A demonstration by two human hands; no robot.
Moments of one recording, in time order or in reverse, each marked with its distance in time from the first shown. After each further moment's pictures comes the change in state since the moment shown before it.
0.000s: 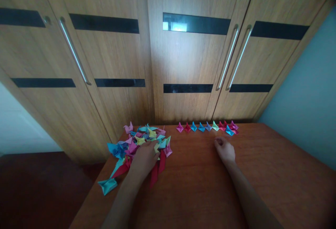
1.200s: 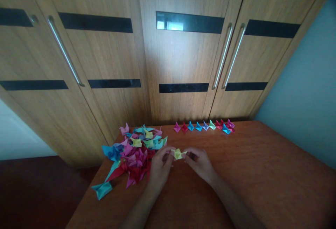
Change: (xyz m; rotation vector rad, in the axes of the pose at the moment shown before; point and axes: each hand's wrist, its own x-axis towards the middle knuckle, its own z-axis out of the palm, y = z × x) left_hand -0.017 0.067 0.046 -1.003 0.031 -0.199; right_hand -0.095 -0.099 -0.004 0.660 -0.384 -0.585
